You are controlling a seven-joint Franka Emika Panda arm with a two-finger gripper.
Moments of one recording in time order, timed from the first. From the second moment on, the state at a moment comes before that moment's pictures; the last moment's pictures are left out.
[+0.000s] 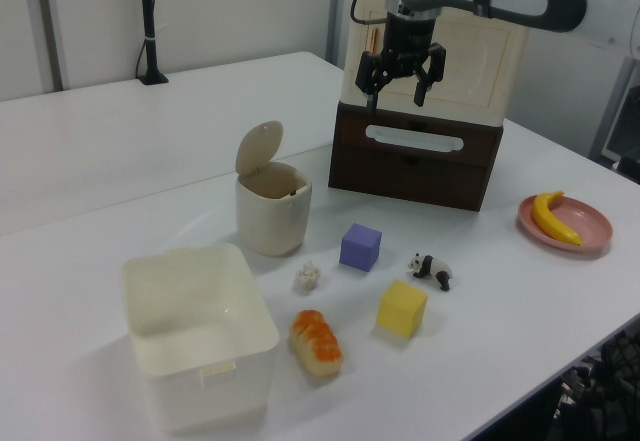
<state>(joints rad) -0.06 0.16 0.16 -1.43 -0.11 1.66 0.27</state>
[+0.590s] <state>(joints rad) -0.05 0.15 0.16 -1.43 -0.11 1.66 0.26</state>
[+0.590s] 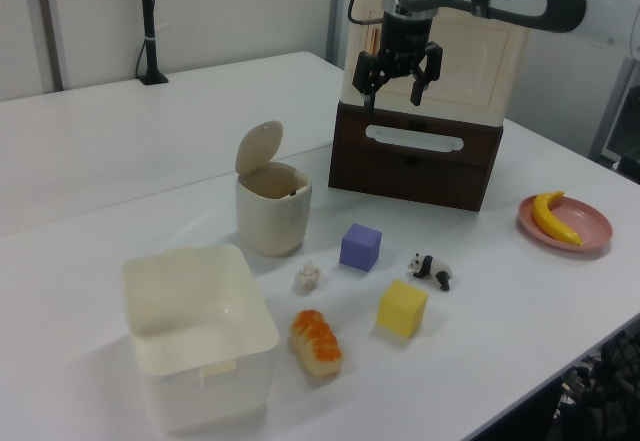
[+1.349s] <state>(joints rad) -0.02 0.07 0.17 -1.49 -0.11 1.66 0.26</state>
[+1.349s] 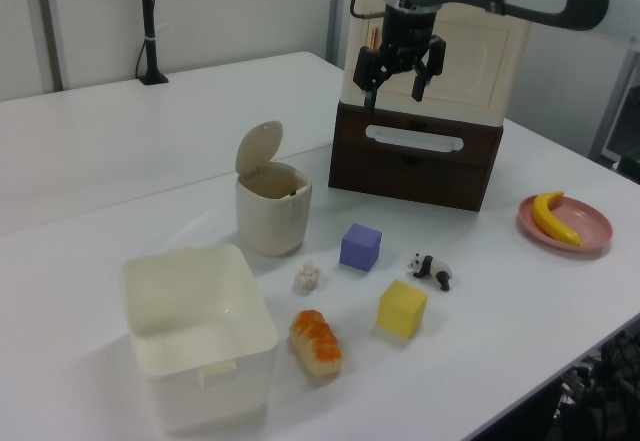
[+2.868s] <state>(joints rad) -0.02 0.07 0.18 -1.52 -0.11 1.66 0.26</state>
